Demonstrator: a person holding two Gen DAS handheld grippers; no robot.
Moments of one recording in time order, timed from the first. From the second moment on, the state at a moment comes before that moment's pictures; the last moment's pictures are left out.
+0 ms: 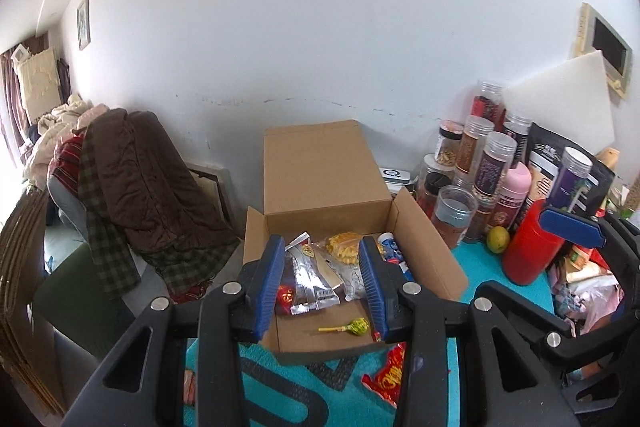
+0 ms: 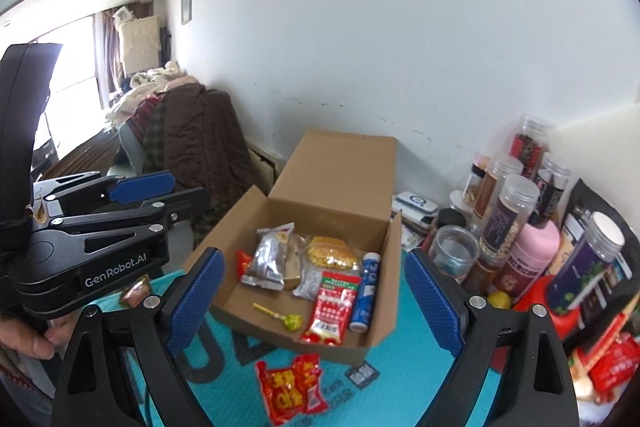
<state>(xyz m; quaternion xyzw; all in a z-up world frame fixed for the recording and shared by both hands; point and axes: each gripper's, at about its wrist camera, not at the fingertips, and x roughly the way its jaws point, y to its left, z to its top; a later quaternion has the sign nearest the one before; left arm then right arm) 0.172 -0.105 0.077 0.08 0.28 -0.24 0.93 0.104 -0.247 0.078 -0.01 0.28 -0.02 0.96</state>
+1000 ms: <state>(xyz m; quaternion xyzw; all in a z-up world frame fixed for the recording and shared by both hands) 0.087 -0.062 0.029 0.10 0.30 -0.25 0.92 0.014 -0.216 0.013 0.01 0.31 -0.04 0.95</state>
